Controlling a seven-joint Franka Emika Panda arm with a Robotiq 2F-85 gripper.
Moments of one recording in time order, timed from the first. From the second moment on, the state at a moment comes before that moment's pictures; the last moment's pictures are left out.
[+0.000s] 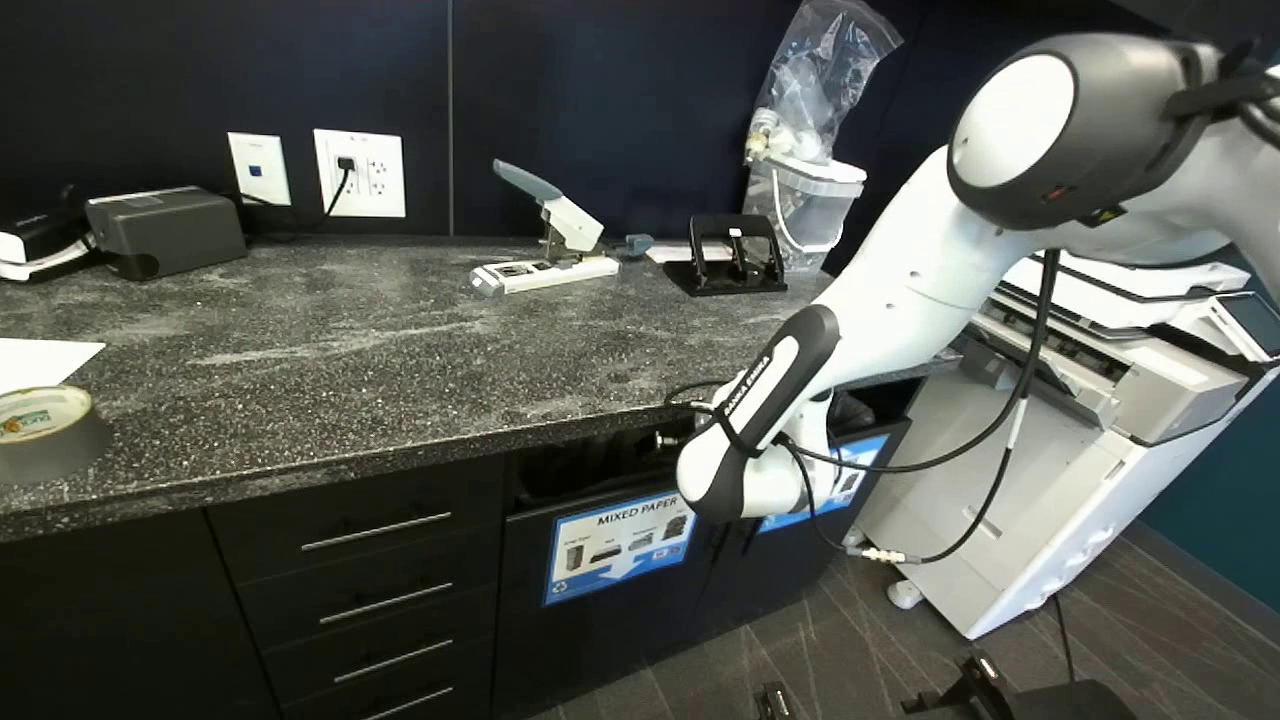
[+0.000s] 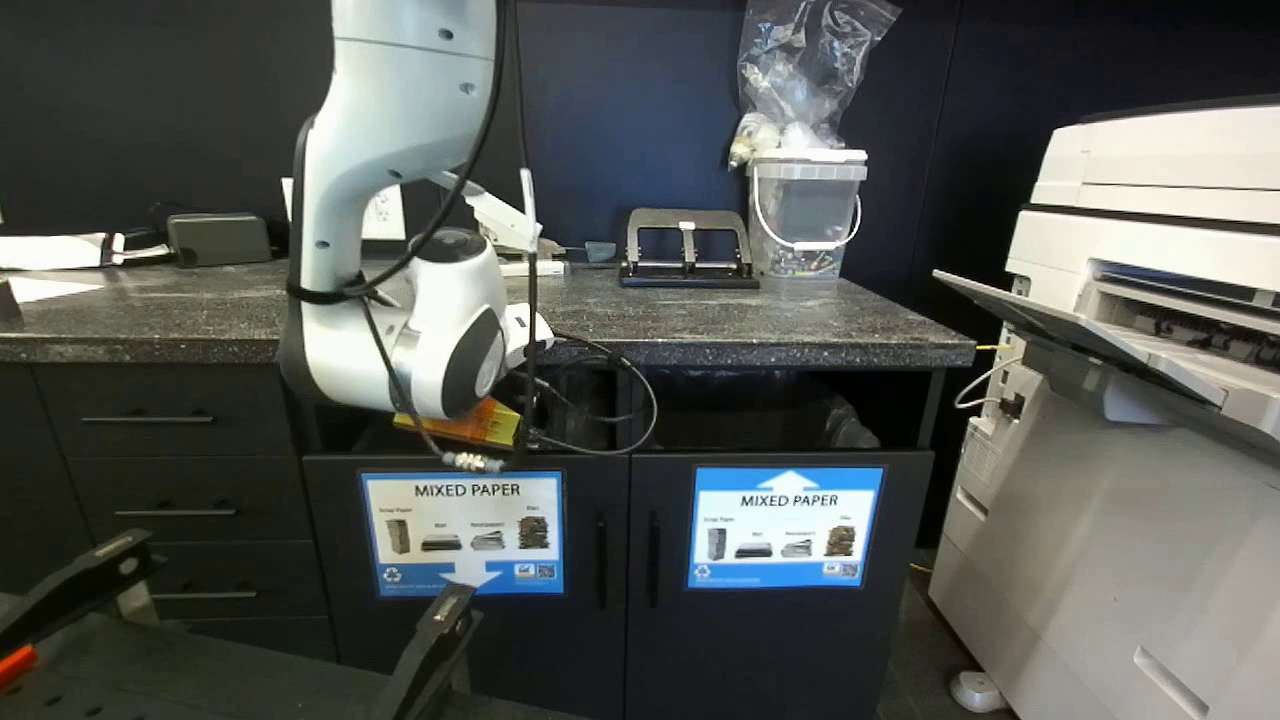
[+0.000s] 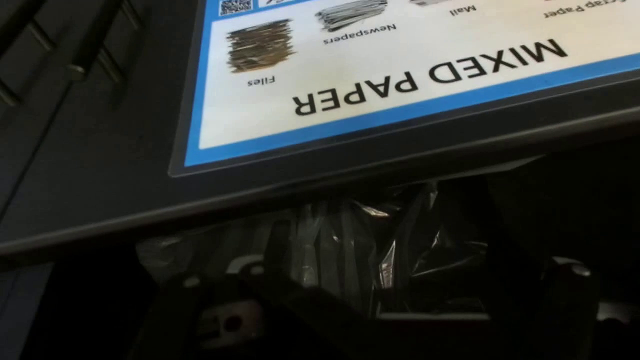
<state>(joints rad) -0.02 0.99 0.13 -2.05 -0.11 3.58 0.05</state>
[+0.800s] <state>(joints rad) 0.12 0.32 0.06 -2.38 0.00 2.73 0.10</state>
